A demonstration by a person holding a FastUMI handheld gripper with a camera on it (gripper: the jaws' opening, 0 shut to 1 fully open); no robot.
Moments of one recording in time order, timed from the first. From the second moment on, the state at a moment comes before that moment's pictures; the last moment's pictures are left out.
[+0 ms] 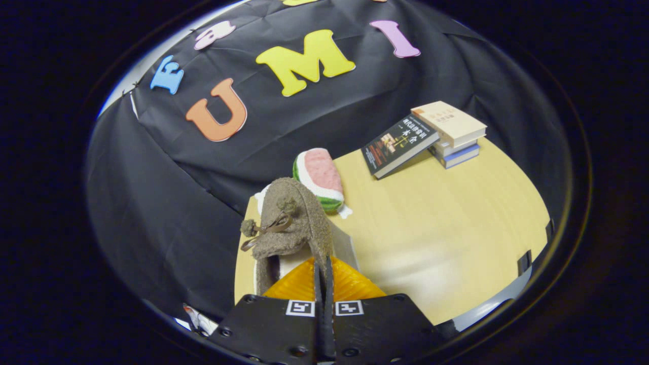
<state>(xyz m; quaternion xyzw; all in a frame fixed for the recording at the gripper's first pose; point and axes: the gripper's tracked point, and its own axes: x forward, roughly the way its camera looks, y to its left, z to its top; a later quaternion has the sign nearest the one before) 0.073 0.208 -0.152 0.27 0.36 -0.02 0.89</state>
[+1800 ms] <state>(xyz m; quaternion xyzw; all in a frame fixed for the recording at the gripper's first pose) 0.094 0.260 -0.285 0.20 0.43 -0.11 0.88</state>
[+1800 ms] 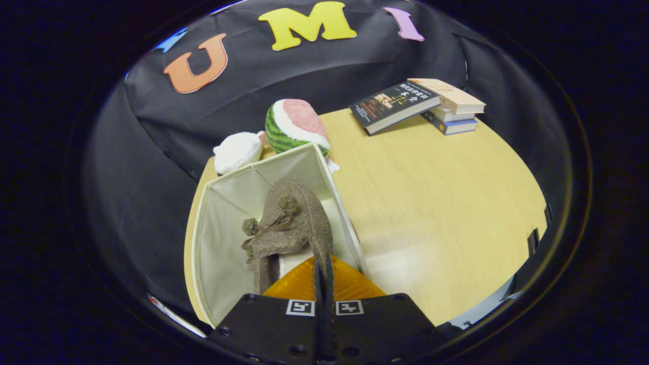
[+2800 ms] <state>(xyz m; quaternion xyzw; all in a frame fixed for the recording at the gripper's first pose) 0.107 0.251 -0.199 0.12 0.31 -0.09 0.94</state>
